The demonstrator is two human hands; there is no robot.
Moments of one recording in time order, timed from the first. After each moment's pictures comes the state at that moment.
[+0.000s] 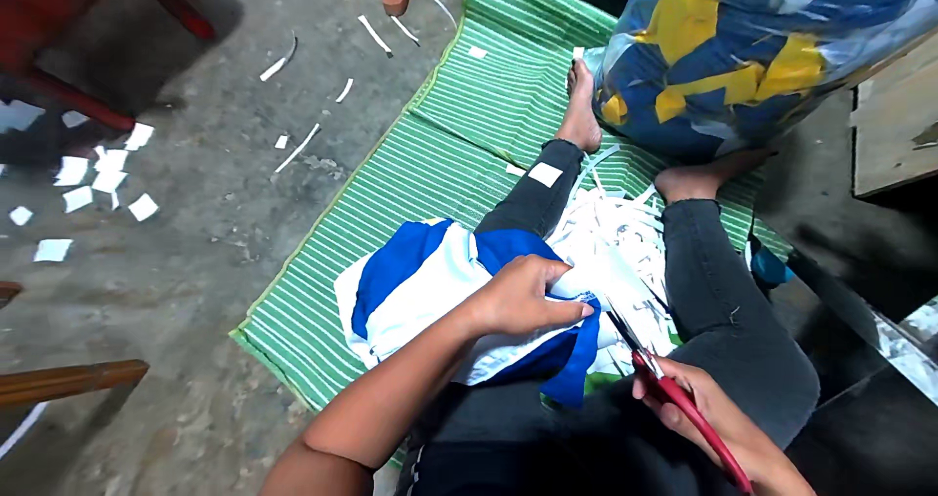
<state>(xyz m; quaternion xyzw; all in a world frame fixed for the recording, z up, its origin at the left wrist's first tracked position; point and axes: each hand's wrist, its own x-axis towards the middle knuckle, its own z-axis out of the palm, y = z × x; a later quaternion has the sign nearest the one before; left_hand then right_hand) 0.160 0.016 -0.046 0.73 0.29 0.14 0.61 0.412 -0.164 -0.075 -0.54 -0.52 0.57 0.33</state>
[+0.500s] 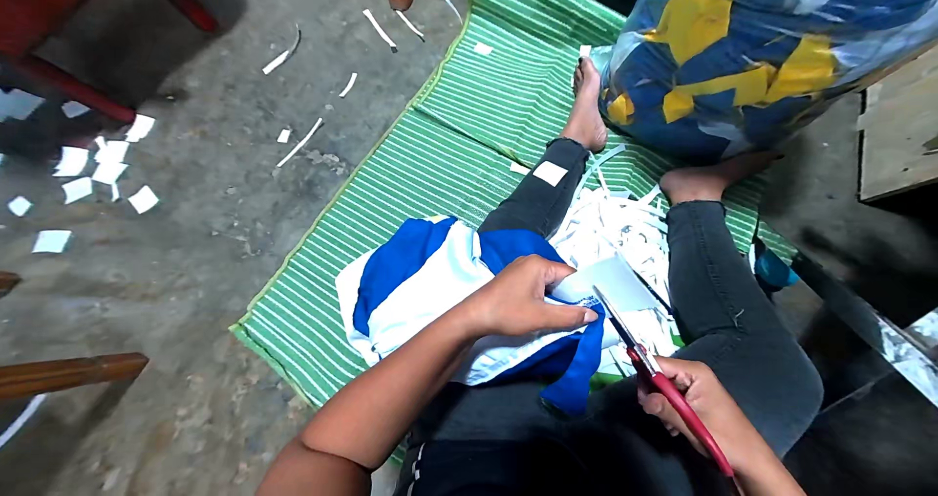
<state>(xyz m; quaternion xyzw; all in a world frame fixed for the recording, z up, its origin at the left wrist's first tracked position) 0.154 0.016 -0.047 0.71 0.24 0.17 0.64 0.398 -0.157 -0.077 -0.55 -0.50 0.55 0.38</state>
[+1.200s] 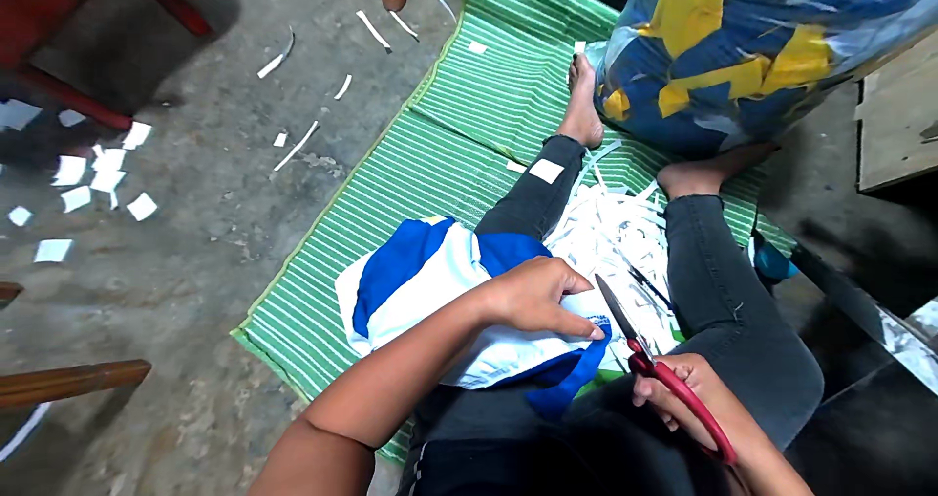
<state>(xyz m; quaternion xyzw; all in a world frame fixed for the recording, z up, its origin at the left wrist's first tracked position) 0.170 0.029 -0.042 0.80 0.18 0.05 0.58 0.398 -0.157 -0.074 -0.57 -0.47 0.56 0.36</state>
